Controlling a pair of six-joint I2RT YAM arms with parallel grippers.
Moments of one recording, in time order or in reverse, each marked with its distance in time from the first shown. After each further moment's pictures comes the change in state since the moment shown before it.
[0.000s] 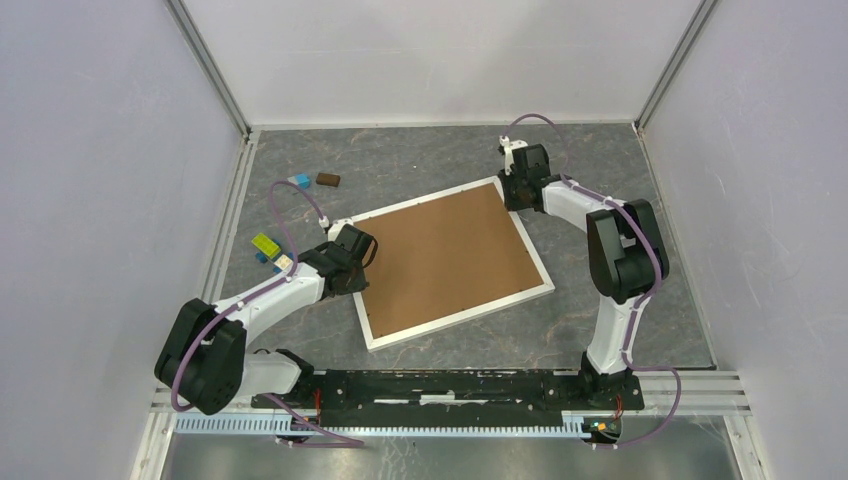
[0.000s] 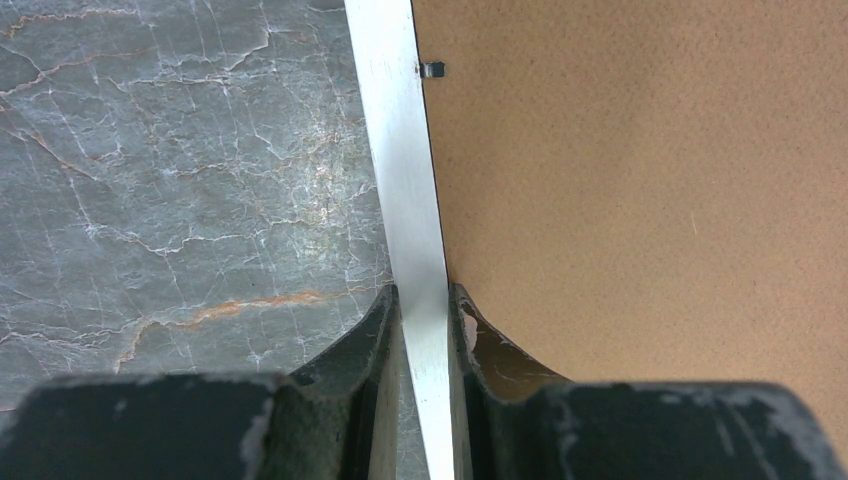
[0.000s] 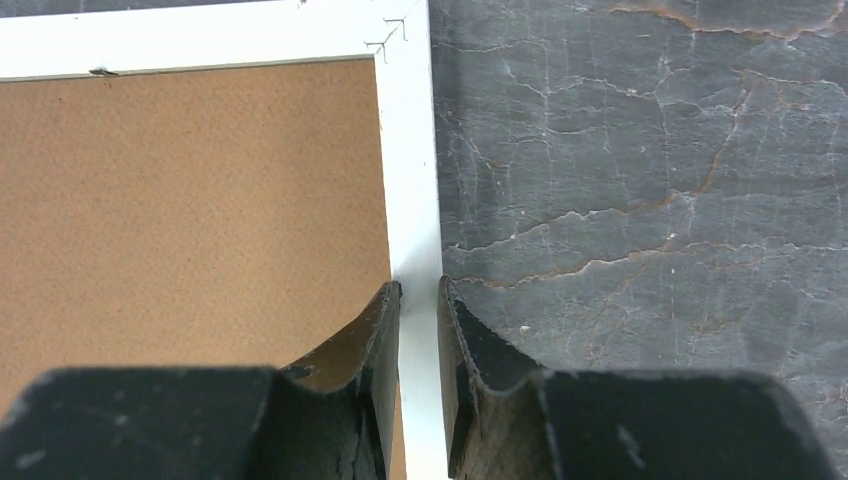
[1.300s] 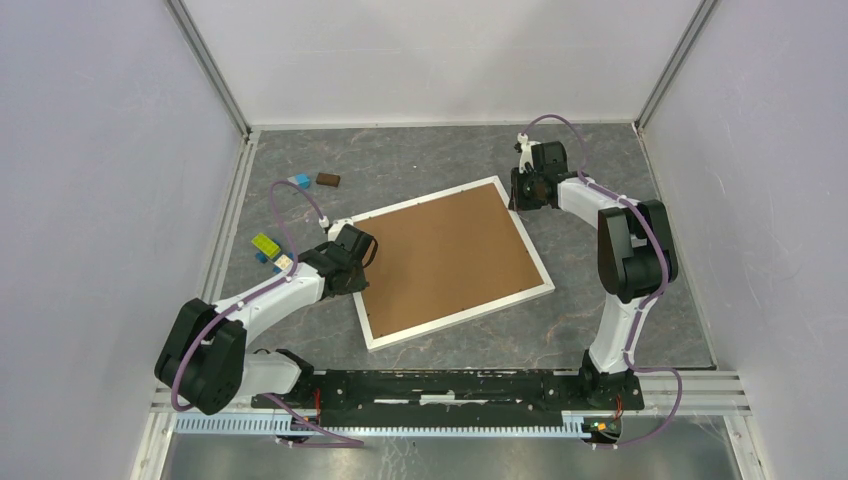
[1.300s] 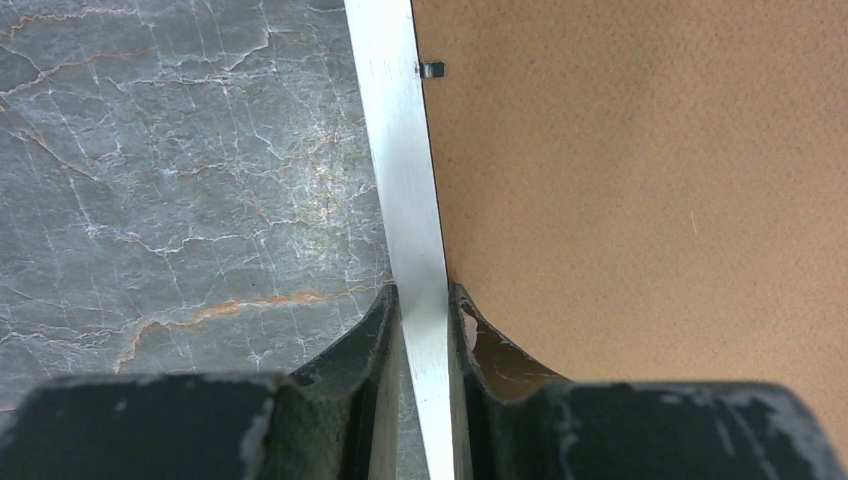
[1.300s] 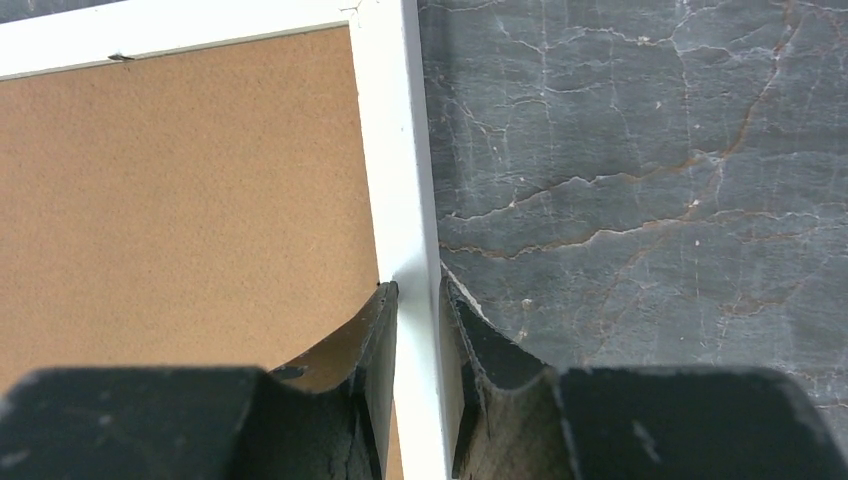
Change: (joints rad) left arm 0.000 0.002 0.000 0.000 0.000 0.000; right arm -0.096 -0.026 -0.011 -0.040 -0.169 0.067
